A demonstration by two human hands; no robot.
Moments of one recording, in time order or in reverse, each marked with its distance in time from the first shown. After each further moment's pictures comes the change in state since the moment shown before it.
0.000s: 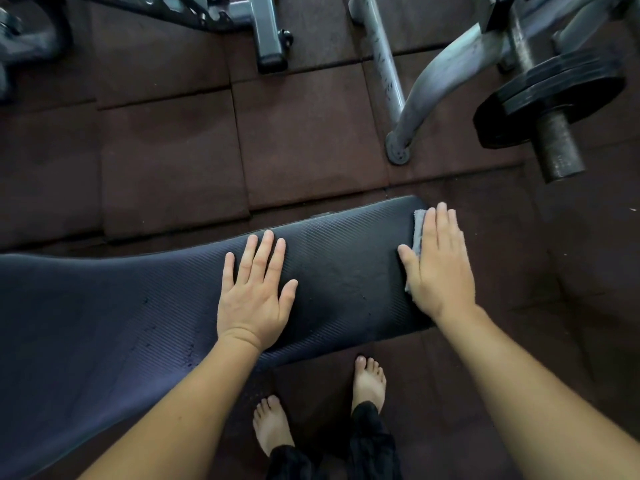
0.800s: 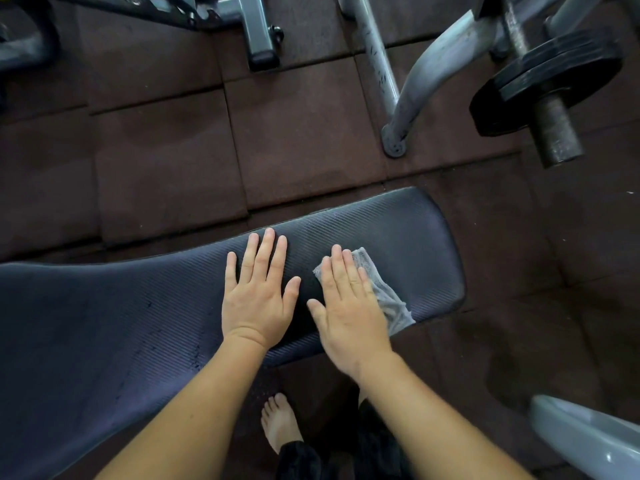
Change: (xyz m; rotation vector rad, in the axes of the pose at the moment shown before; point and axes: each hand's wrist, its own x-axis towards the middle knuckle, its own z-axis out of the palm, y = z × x) left_hand -0.002 -0.001 0.001 0.004 0.014 0.013; right_hand -0.084 -0.129 0.045 0.077 -0.024 -0.285
